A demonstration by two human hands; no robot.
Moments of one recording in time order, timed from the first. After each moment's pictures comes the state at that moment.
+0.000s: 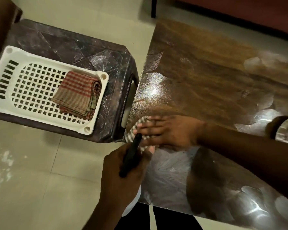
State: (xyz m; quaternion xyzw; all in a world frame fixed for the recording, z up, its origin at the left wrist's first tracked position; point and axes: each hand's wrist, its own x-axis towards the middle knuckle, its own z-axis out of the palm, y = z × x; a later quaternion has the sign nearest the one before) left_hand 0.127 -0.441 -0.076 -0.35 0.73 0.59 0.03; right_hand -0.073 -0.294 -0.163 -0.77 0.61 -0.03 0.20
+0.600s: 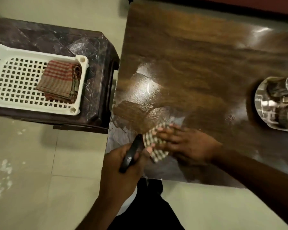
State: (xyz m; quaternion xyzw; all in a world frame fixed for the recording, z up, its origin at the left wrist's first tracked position) left_hand 0.191 -0.400 -0.087 -0.28 0.75 0.60 0.07; right_hand 0.042 -0.158 -0.159 -0.65 0.74 -0.02 0.17
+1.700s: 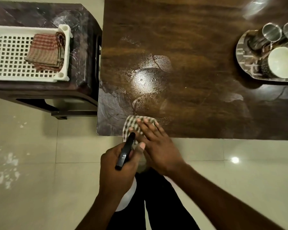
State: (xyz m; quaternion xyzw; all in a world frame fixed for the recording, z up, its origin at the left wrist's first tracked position) left_hand 0.300 -0.356 -0.085 -0.29 0.77 0.56 0.08; right_hand 0.239 -0.204 -0.155 -0.34 0.91 -0.15 0.18
